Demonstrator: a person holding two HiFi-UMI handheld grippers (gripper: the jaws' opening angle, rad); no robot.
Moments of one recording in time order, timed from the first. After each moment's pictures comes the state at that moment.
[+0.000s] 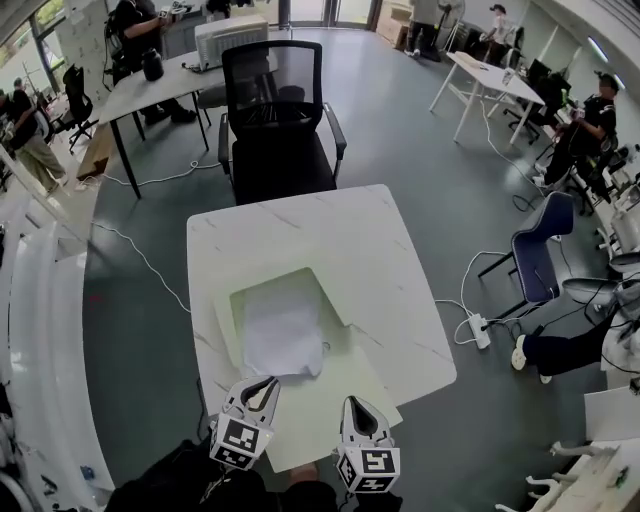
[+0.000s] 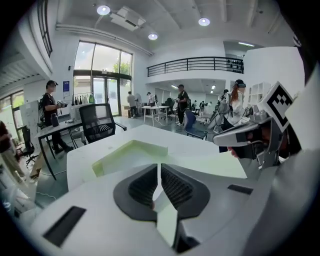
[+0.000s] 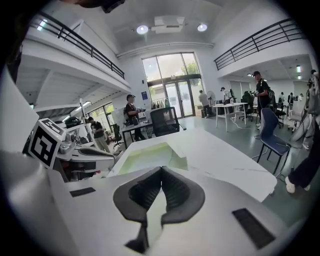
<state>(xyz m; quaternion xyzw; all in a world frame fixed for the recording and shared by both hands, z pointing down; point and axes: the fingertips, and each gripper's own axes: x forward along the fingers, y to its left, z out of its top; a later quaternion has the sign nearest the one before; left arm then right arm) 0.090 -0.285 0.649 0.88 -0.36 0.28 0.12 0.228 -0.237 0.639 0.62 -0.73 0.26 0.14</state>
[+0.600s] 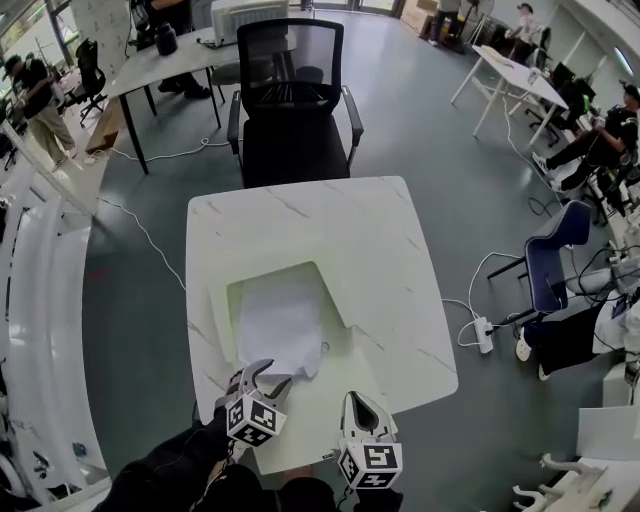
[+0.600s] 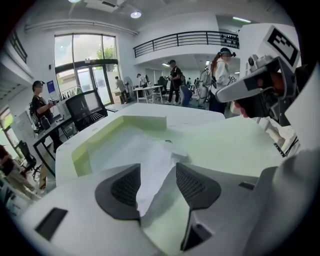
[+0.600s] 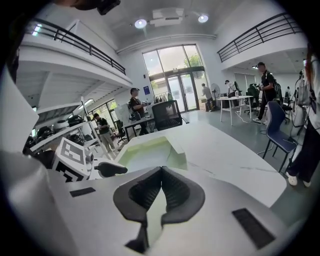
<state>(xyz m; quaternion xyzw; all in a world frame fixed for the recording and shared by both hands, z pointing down) 0.115 -0.309 0.767 0.85 -0.32 0.39 0.11 0.245 -0.272 0.678 0.59 -0.74 0.29 0.15</state>
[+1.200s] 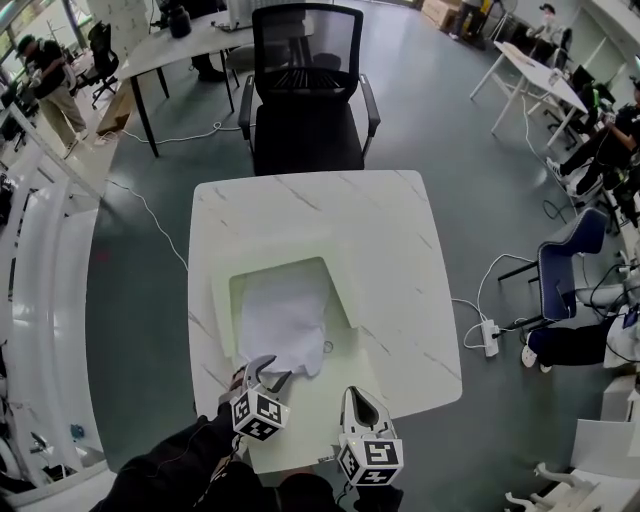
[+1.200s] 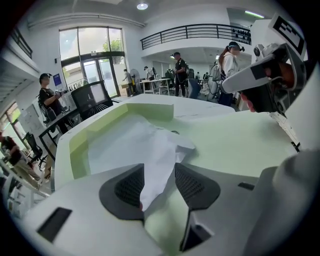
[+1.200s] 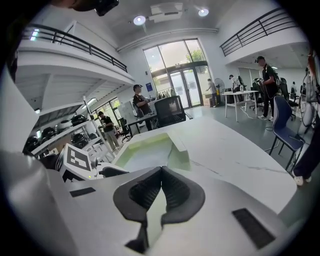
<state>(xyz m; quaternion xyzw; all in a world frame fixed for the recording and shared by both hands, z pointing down) 0.116 -0.321 0.805 0.82 -0.35 0.42 0.14 0.248 -0.294 0.701 0.56 -0.75 0.31 0.16</state>
